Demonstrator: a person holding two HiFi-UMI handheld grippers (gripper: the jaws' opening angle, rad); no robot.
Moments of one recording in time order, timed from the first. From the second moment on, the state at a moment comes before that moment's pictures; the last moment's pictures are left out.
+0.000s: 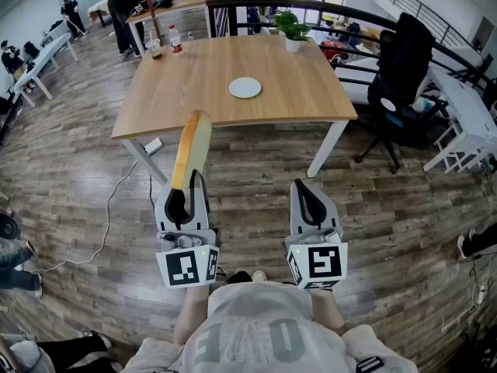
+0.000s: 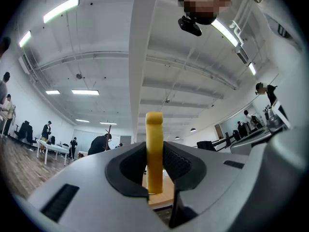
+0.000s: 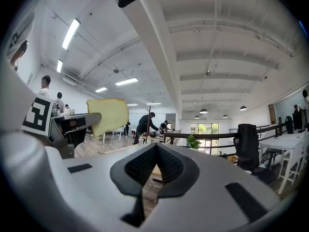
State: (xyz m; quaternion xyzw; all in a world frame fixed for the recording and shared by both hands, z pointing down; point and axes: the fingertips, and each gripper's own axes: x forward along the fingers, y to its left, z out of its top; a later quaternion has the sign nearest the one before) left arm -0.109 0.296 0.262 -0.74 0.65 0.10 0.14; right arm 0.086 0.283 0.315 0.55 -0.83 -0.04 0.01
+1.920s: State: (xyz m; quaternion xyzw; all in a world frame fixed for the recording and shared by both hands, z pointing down) left arm -0.145 0.217 0.273 -0.74 0.64 0.18 0.09; right arm 0.052 0.206 0.348 0.50 -0.86 -0.04 0.06
